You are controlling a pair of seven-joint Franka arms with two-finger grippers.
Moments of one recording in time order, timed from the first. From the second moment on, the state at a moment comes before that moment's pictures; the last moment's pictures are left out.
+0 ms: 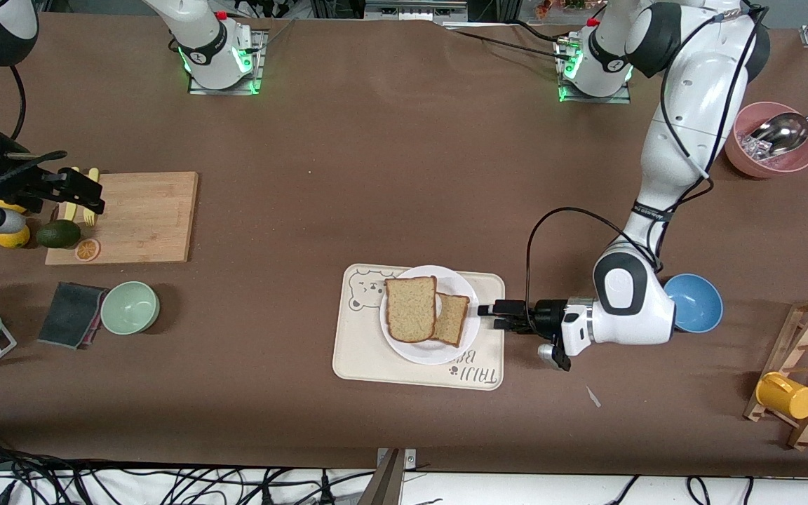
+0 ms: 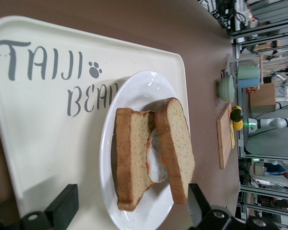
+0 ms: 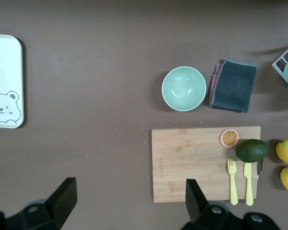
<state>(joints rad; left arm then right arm) -0.07 0.98 -0.17 -1.26 -0.98 2.01 0.58 0.03 0.16 0.04 -1.46 -0.03 1.61 0.07</state>
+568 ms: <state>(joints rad) -0.07 0.83 -0.16 -1.26 -0.49 1.90 0.27 0.03 0.16 0.04 -1.46 -0.03 1.62 0.07</state>
